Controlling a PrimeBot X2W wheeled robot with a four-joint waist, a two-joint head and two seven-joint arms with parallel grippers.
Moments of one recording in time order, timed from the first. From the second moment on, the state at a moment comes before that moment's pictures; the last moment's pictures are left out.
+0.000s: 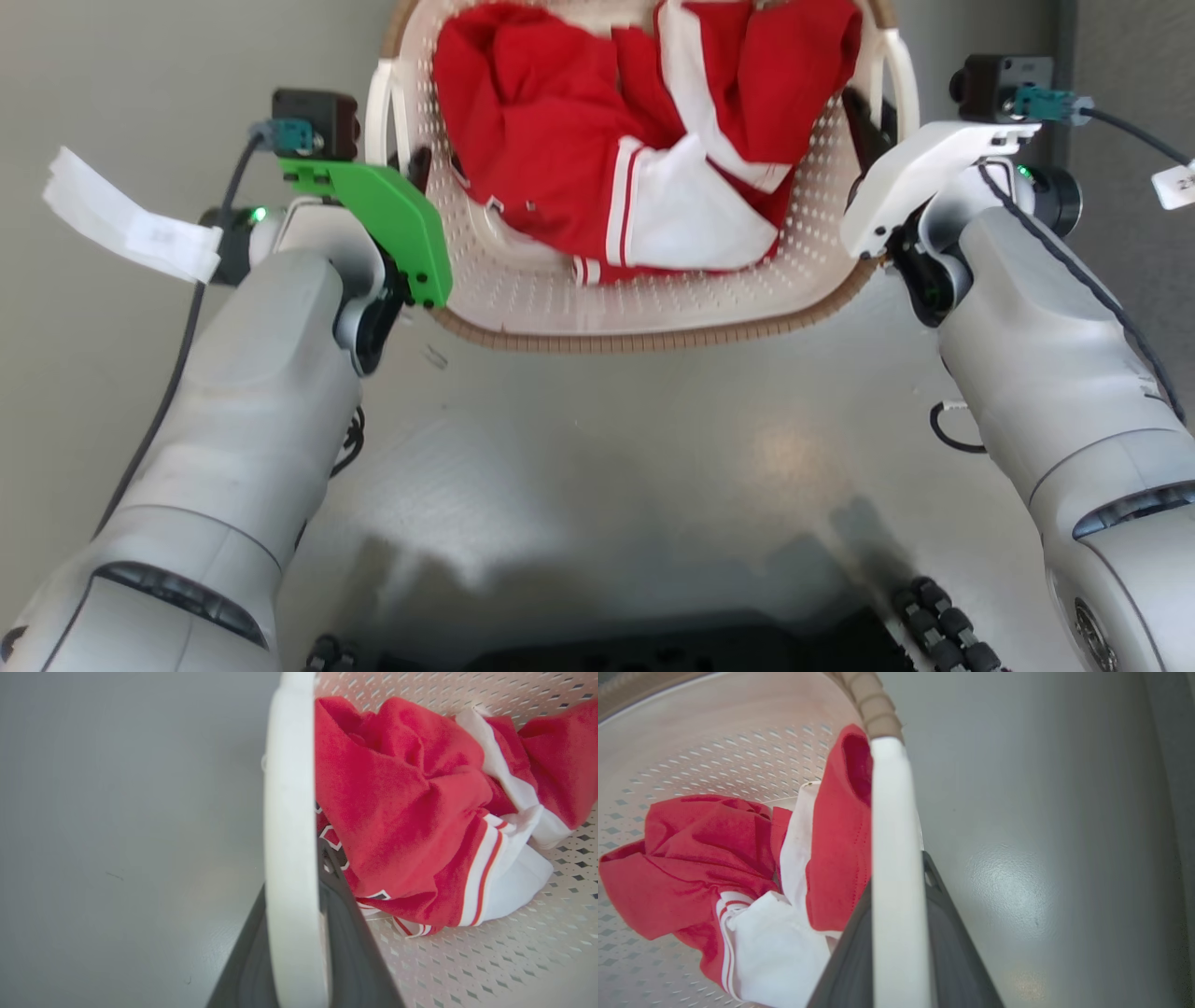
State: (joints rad) left arm -1.01 0.01 -0.70 1.05 -0.75 -0.09 -0.02; right arm -0.97 -0.05 0.29 1.16 0.38 0.12 -0.17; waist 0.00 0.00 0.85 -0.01
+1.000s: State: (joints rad) left arm -0.84 0.01 -0.78 1.12 -0.87 -0.11 0.11; right arm -0.80 -0.04 0.47 1.16 0.56 0.12 0.05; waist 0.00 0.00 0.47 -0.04
